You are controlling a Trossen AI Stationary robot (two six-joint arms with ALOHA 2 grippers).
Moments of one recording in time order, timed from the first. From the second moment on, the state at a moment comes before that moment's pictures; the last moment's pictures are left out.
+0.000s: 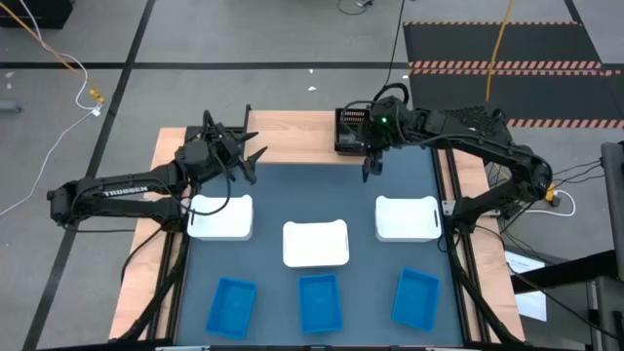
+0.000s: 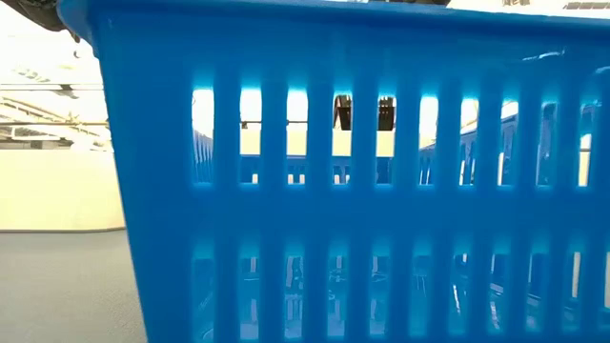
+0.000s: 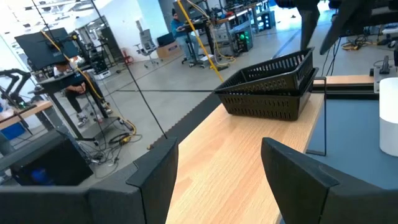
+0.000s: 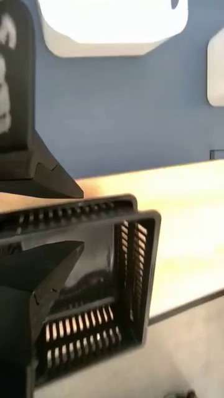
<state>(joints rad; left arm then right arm) 0.33 0.86 0.56 0.23 -0.29 0.26 -0.42 1.38 1.37 -0.80 -0.02 -0.30</state>
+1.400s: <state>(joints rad) 0.33 0.86 0.56 0.20 -0.29 0.21 -0.36 1.13 0.94 -0.31 0.05 -0.13</state>
